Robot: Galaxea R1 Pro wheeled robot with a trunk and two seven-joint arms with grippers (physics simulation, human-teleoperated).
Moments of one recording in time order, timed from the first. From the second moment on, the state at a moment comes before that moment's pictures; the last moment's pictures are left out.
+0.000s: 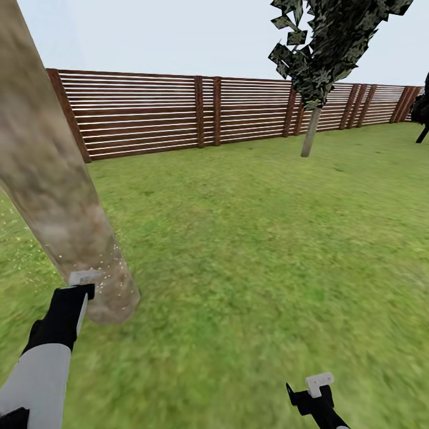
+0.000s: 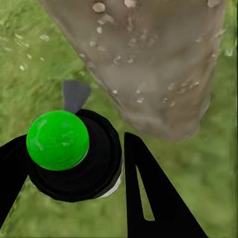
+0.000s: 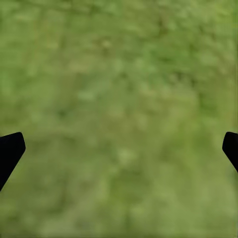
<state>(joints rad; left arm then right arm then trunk) -0.75 0.11 0.43 -0.87 -0.38 0.56 0.09 -0.48 -0.11 0.15 -0.09 0.01 -0.48 0.03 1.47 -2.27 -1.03</state>
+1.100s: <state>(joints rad) -0.76 0.05 0.42 -0.92 -0.38 0.57 0.10 -0.48 -0.11 0.15 -0.09 0.01 -0.48 0.03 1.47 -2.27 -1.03</state>
